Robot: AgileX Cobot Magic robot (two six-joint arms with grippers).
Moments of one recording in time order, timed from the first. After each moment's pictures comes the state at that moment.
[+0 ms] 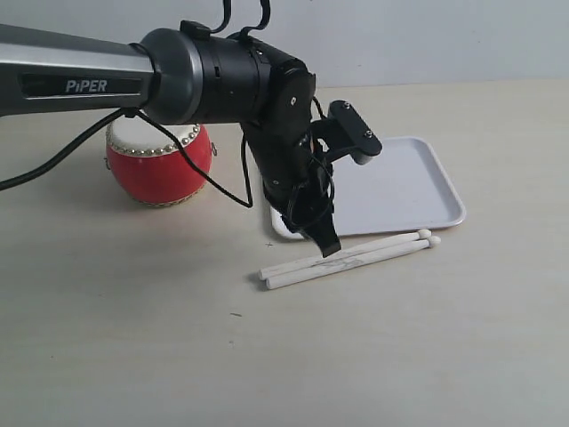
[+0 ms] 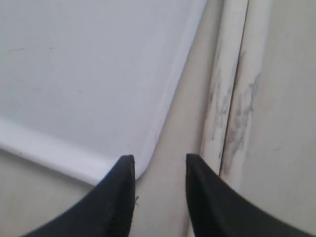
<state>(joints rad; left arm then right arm) -0.82 2.18 -1.65 0.00 0.82 0.39 0.07 0.01 0.00 0.08 0.29 -0.10</state>
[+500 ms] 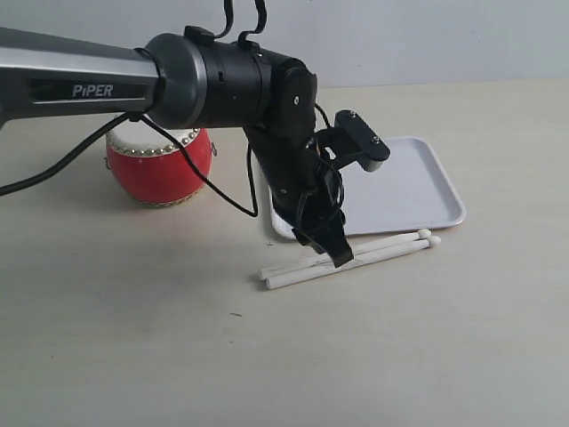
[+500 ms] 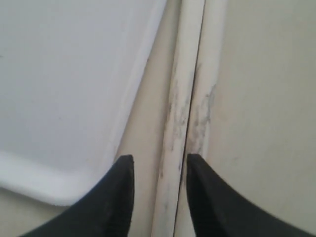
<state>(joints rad) -0.82 2.20 -1.65 -0.13 0.83 0.46 0.07 0.01 0.00 0.08 0.29 -0.10</state>
